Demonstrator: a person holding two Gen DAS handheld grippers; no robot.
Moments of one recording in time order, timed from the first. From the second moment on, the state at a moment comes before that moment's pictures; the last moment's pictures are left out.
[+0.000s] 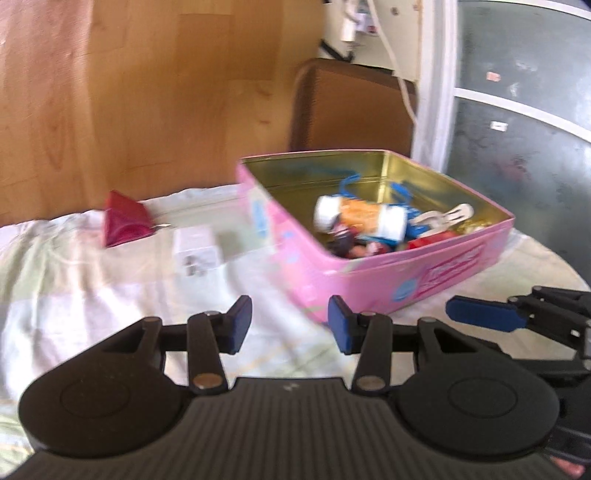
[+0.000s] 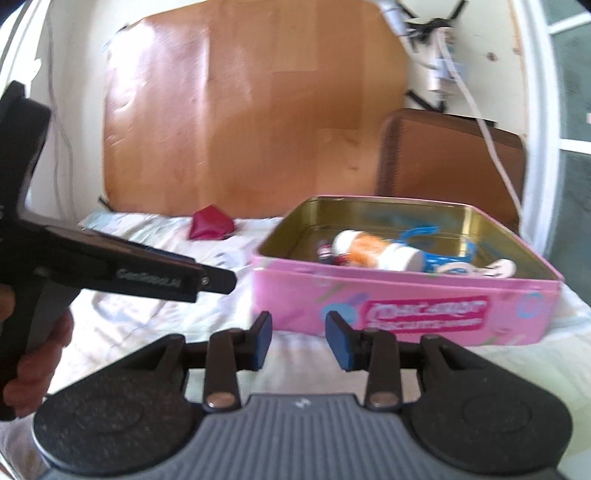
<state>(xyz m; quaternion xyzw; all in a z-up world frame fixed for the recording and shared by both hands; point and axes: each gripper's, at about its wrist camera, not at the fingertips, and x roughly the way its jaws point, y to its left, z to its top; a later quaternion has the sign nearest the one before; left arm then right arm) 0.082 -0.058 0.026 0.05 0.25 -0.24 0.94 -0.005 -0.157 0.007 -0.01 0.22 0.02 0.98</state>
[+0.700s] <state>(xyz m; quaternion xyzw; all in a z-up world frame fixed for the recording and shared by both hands) 0.142 0.048 -0.004 0.02 0.28 -0.12 0.95 0.055 -0.075 -0.007 -0.07 0.27 0.10 0.95</state>
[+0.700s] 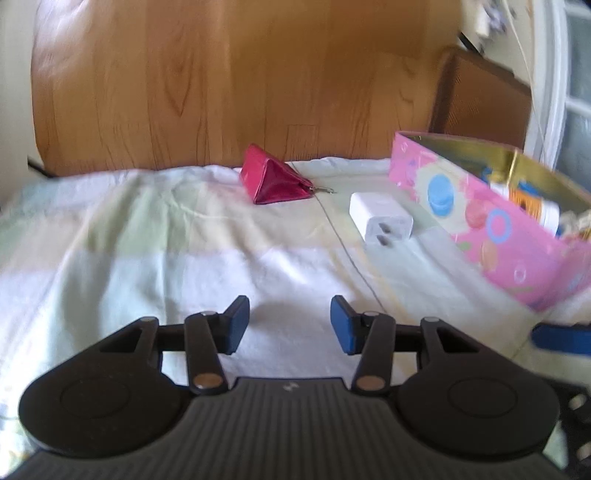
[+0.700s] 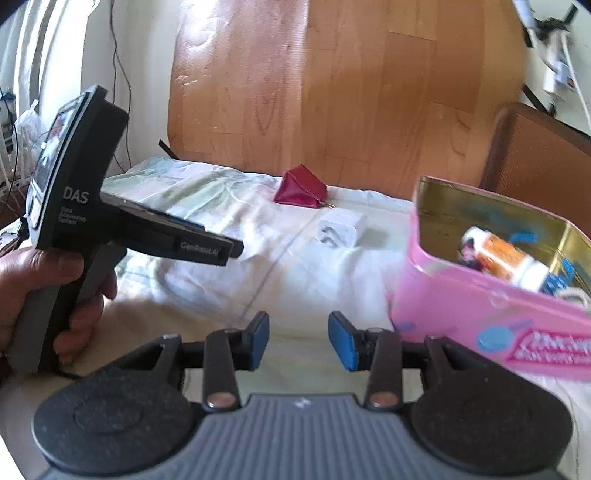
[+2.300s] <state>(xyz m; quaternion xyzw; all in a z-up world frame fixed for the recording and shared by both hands) 0.154 0.082 -0.004 -0.01 0.27 -0.07 0.96 0.053 -0.044 -0.014 -0.16 0.29 0.17 0.93</state>
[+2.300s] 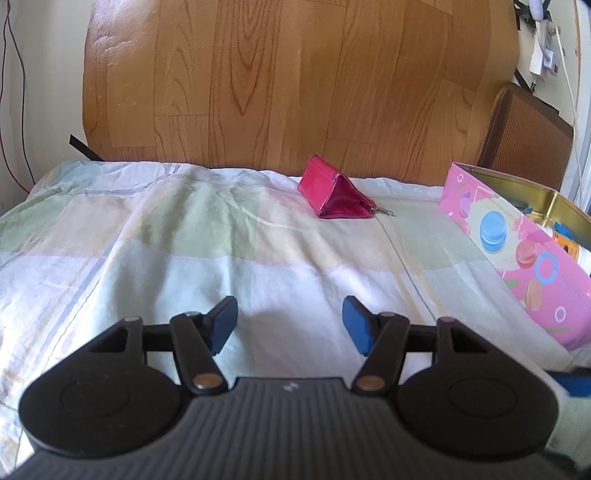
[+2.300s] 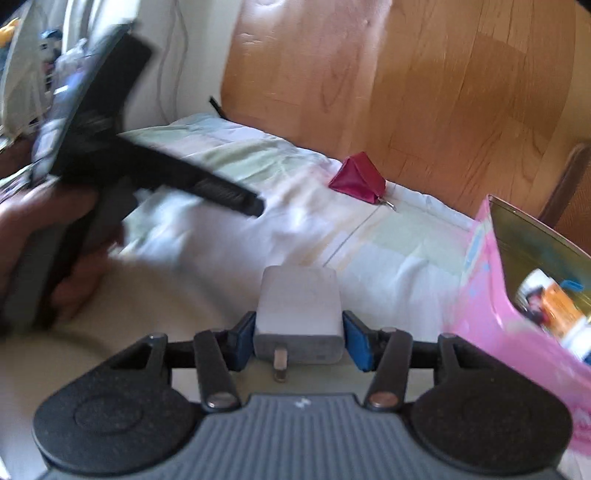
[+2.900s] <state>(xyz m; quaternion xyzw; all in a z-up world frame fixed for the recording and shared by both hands) 0.153 0.073 -0.006 0.02 0.28 -0.06 0.96 0.023 -0.070 -0.019 -0.10 0.28 0.17 0.94</state>
